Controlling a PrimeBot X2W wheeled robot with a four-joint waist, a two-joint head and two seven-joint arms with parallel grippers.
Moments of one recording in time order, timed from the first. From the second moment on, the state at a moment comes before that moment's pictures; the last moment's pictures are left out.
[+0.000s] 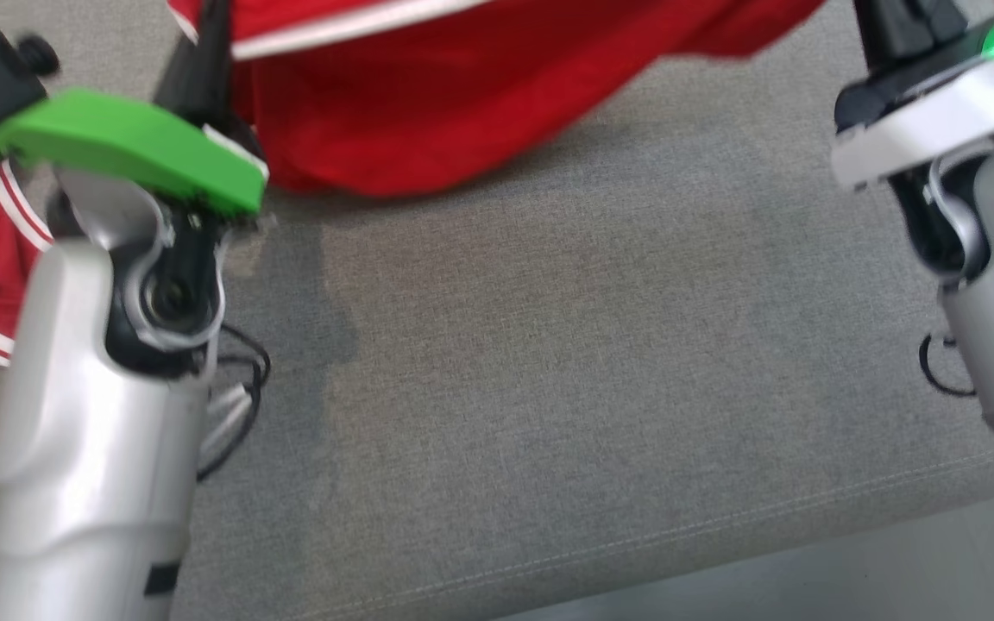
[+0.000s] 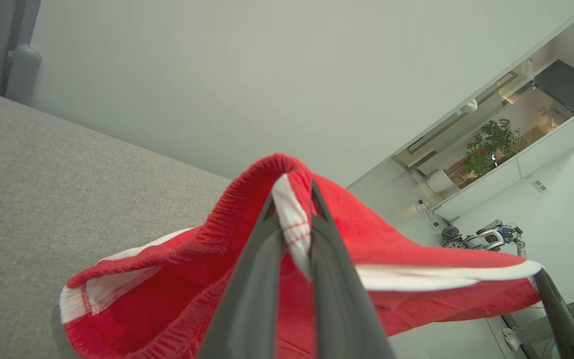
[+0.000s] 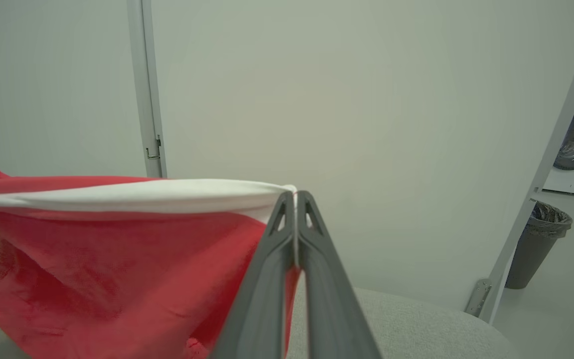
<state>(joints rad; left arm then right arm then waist) -0.67 0.08 -0.23 0.12 -0.97 0.12 0.10 -0.73 -0.32 0.36 0.28 0.37 0.11 -0.22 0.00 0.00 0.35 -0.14</state>
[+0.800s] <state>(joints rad) -0.12 0.12 -0.28 -0.14 -0.88 0.08 -0.08 -0.19 -0.34 0.31 0.00 0.36 0.01 -0.25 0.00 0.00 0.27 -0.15</state>
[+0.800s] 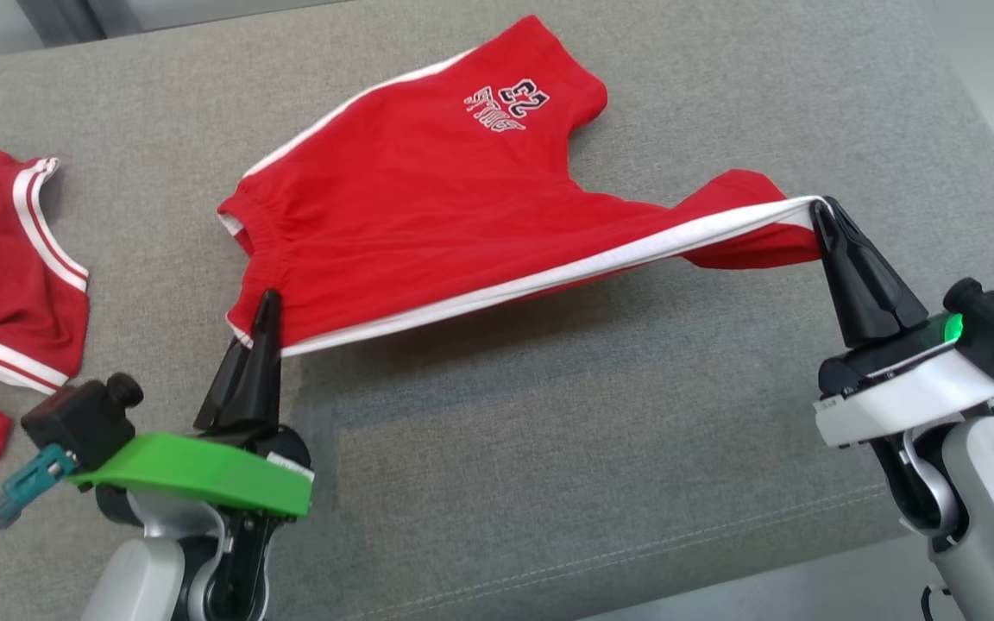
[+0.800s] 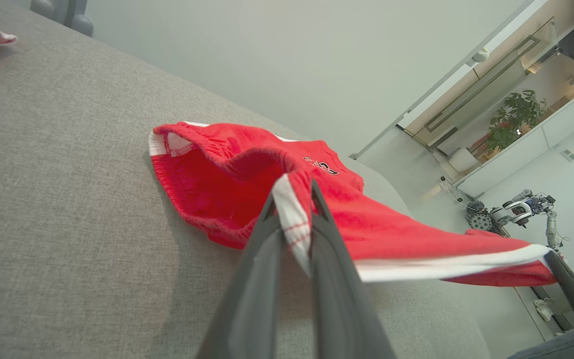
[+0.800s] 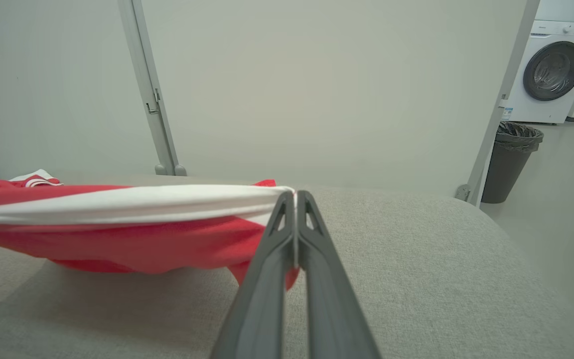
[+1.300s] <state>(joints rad) 0.06 0.18 -0.28 -0.31 -0.80 0.09 -0.08 0.02 -0.39 0.29 -0.16 0.35 -0.04 -0.25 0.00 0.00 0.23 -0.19</state>
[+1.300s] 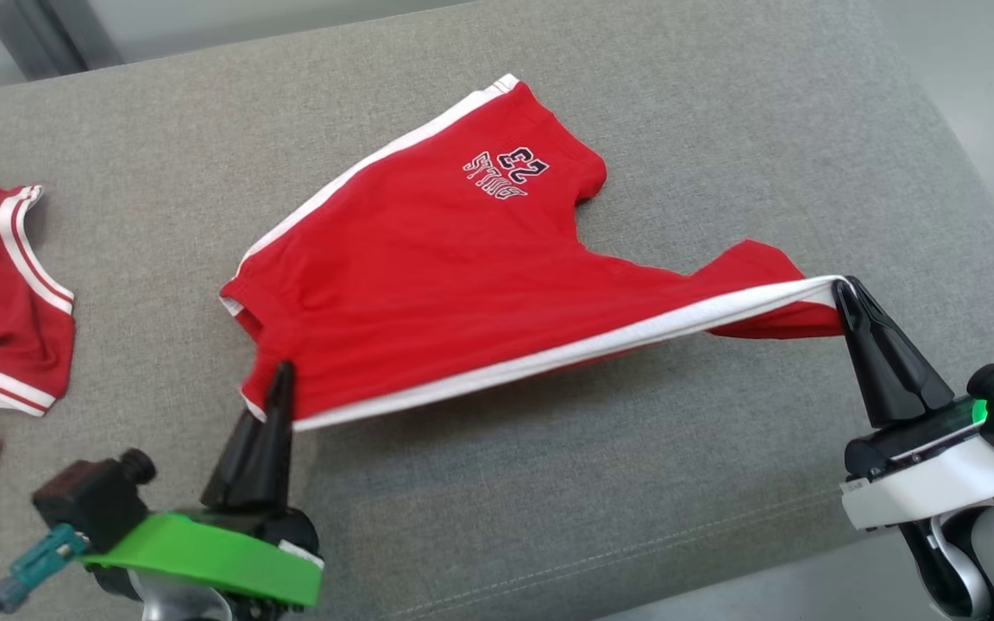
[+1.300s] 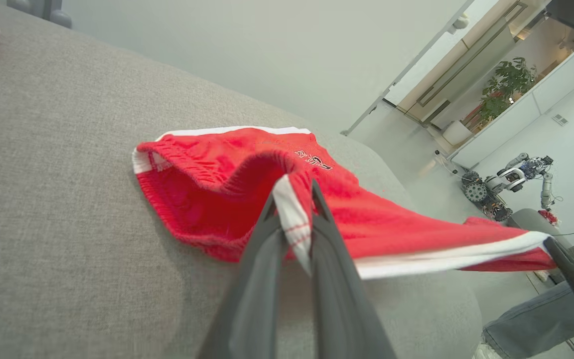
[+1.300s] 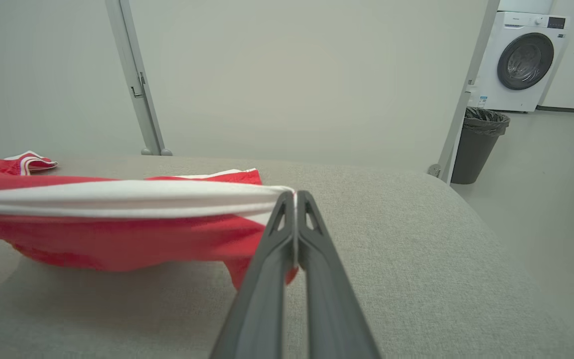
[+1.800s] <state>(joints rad) 0.00 0.17 -0.33 -0.22 -0.79 0.10 0.01 -0.11 -0.46 0.30 -0.13 0.36 0.04 -0.19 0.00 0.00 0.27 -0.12</state>
